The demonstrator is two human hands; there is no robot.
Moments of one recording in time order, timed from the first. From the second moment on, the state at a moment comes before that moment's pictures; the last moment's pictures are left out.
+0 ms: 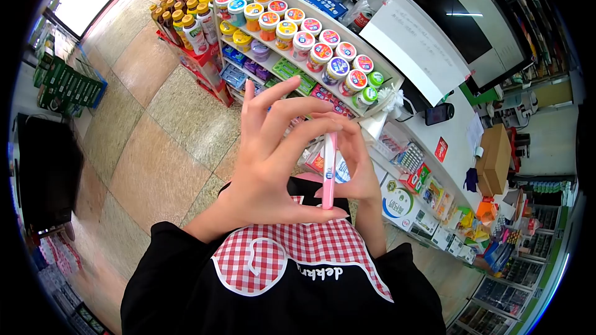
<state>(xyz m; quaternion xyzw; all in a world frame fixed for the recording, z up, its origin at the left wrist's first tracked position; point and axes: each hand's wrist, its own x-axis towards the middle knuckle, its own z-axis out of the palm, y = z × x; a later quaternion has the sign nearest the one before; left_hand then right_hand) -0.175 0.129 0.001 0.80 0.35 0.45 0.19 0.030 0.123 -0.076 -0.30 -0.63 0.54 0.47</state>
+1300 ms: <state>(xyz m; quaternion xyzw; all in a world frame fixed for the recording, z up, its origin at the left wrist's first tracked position) -0.195 0.124 -0.002 0.82 0.34 0.43 0.17 0.052 0.091 -0.012 -0.38 -0.75 0.20 0.50</state>
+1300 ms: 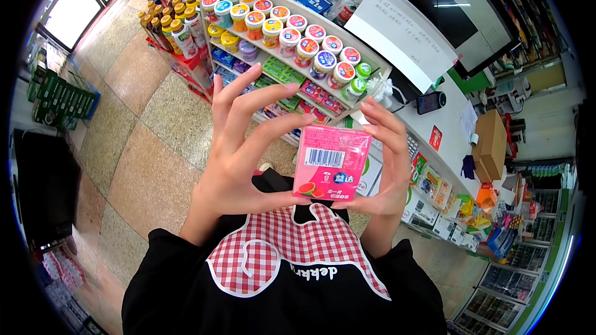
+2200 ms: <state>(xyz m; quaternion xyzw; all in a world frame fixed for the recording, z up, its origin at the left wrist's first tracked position) -0.172 0.124 -0.008 0.86 0.31 0.39 0.14 0.037 0.093 0.006 -0.41 -0.81 0.10 0.41</state>
